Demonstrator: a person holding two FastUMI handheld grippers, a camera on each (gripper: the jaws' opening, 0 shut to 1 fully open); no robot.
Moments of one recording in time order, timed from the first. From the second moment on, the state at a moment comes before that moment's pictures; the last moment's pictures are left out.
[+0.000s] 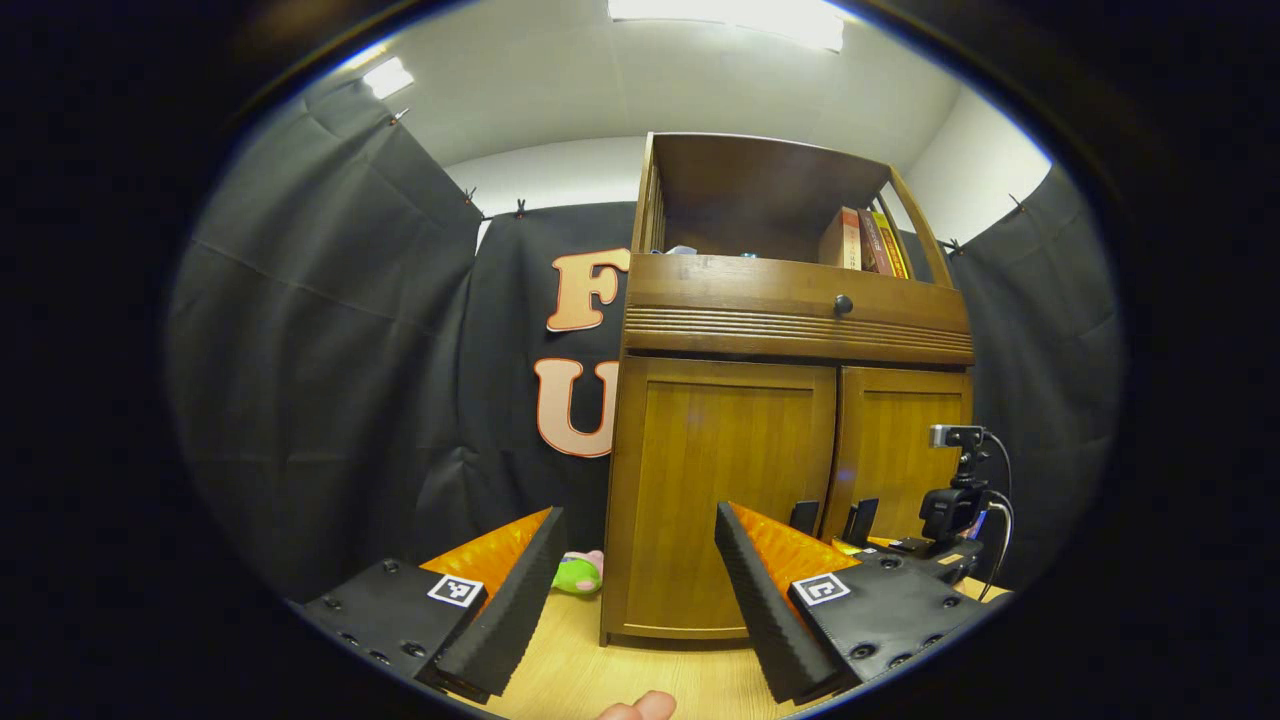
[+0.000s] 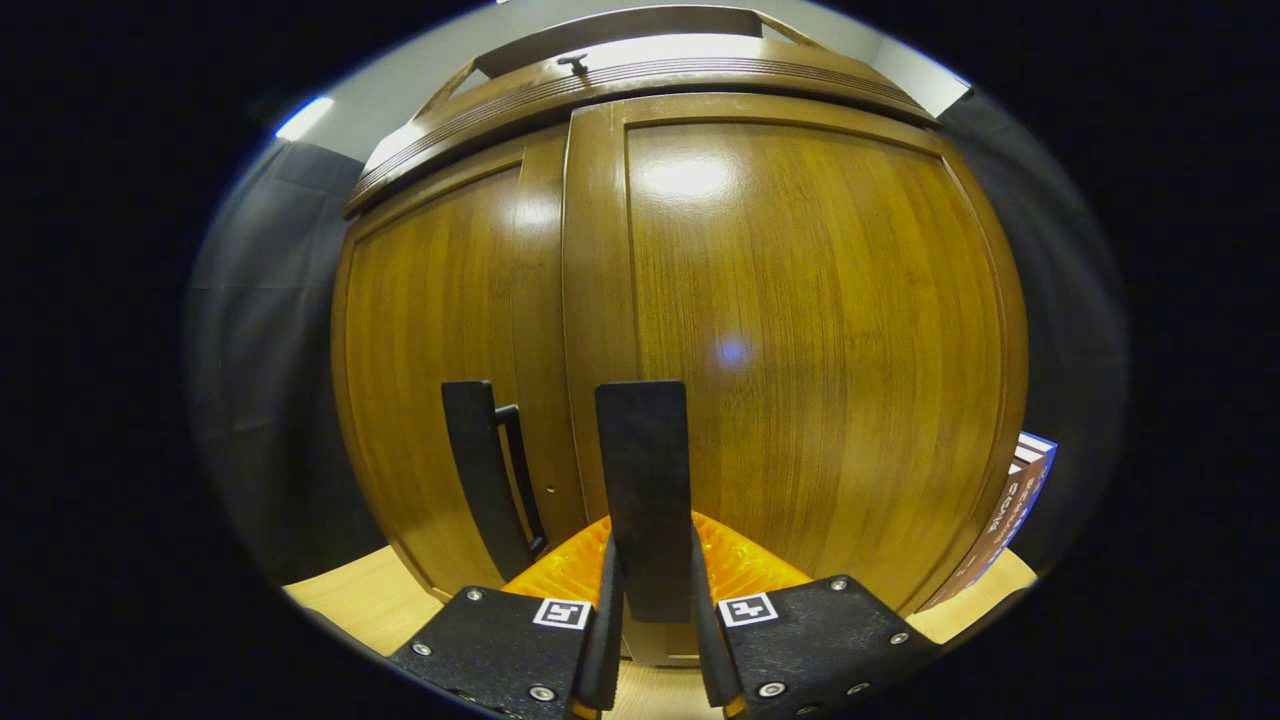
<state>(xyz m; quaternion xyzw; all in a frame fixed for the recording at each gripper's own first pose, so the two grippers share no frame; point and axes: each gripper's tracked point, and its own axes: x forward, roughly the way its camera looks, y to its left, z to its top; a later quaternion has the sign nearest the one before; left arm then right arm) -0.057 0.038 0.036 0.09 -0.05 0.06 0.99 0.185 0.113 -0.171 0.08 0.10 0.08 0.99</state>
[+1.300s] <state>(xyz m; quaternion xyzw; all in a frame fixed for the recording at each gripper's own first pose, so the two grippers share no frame) -0.037 -0.037 0.000 0.07 -0.02 -0.01 1.00 0.038 0.015 -0.165 0.12 0.13 0.08 0.98</state>
